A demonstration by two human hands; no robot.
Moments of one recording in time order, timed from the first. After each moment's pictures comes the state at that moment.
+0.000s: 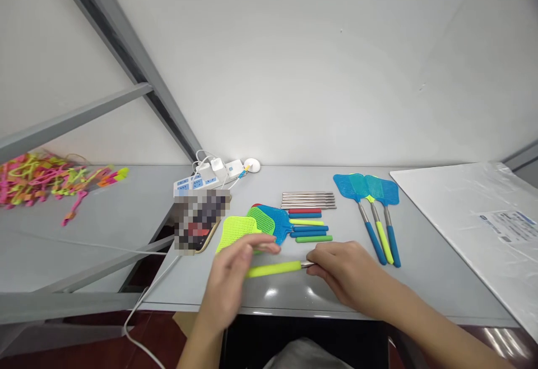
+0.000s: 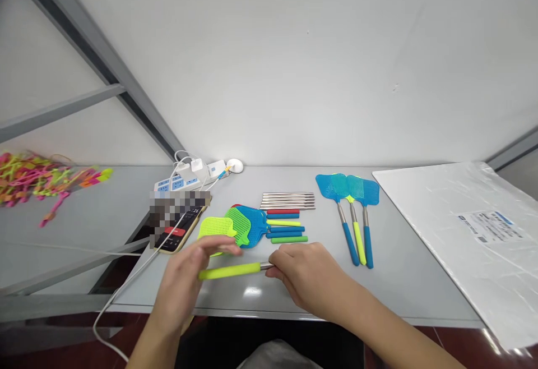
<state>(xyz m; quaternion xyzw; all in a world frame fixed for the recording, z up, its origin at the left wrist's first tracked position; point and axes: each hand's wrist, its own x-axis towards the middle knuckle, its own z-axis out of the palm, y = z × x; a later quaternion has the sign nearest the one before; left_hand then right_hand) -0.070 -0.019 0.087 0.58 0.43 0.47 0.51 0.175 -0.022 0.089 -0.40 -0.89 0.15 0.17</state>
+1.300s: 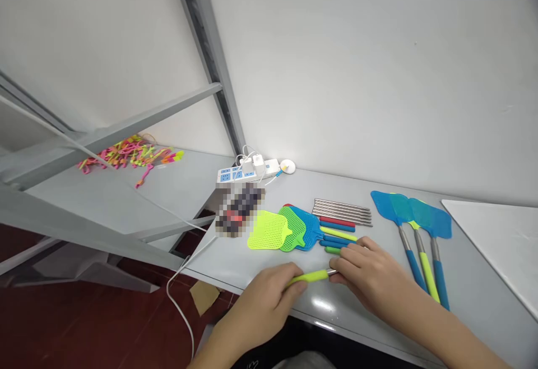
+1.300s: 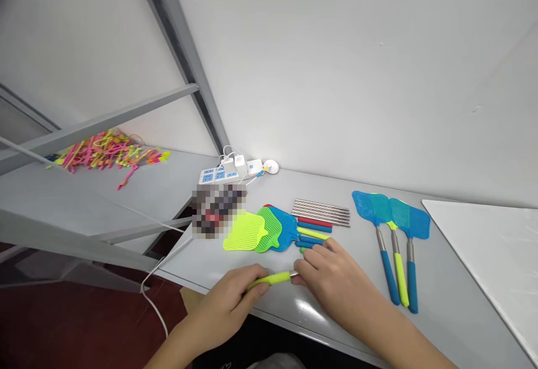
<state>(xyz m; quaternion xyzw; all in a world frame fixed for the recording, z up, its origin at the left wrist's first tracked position) -0.076 -0.057 0.072 0.71 0.52 0.25 0.41 0.164 0.001 0.078 -0.28 -0.94 0.01 0.19</state>
